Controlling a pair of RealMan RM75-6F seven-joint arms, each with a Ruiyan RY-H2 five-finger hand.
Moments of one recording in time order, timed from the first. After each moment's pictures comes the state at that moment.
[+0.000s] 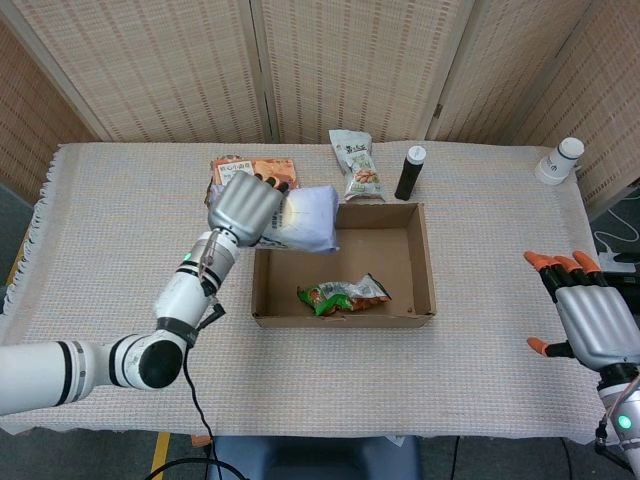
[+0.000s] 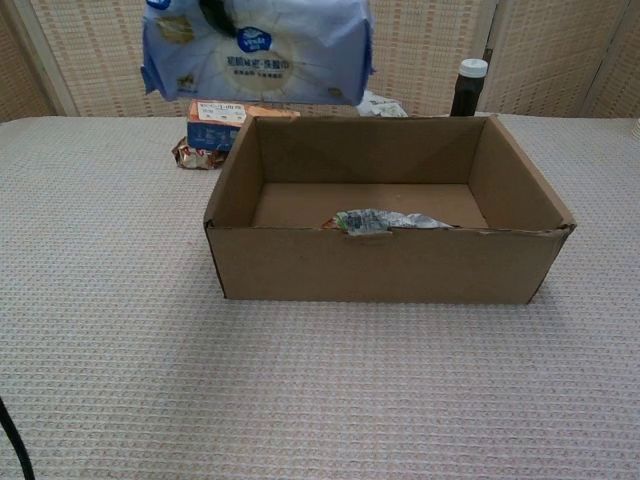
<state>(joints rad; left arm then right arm) -1.55 -1.05 -0.18 -1.88 0.15 0.96 1.03 0.28 -0.51 0.11 -2.36 -1.14 1.23 -0.31</state>
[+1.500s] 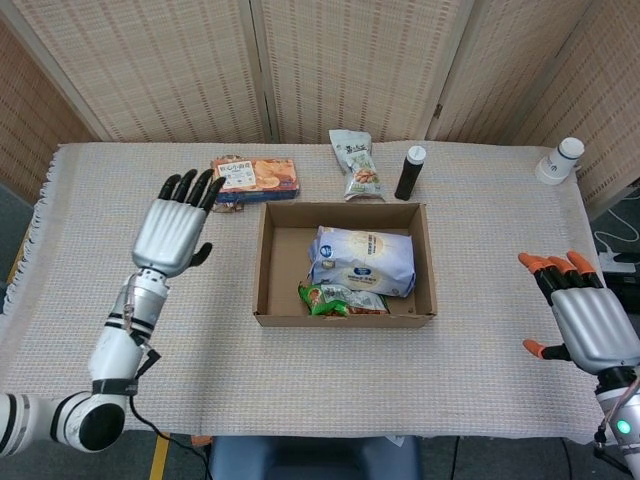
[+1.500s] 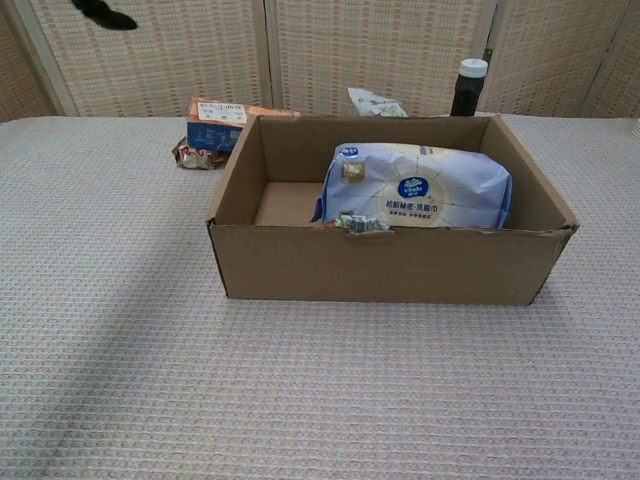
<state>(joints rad) -1.11 -1.00 -0.06 -2.11 0.62 1.43 0.69 0.26 -0.52 0.10 -2.36 -1.22 1.25 -0.30</state>
